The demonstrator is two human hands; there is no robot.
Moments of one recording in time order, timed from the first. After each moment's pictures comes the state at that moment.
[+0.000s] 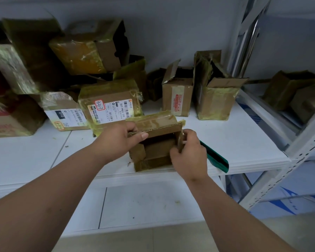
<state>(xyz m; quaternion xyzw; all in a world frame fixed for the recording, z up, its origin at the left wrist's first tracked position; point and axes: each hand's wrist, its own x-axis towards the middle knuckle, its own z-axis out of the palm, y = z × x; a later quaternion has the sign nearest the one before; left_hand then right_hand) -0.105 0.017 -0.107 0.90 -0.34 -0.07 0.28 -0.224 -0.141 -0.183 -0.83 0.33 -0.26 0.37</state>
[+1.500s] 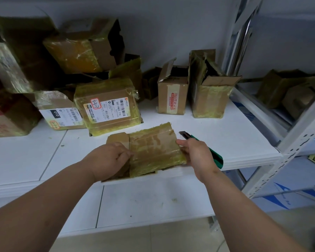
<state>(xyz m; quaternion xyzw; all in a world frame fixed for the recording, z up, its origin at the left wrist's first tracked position) -0.097 0.048 -0.153 0.89 -0.42 -0.12 0.10 -0.239 -0.161 -0.167 -0.60 0.39 -0.13 0.68</state>
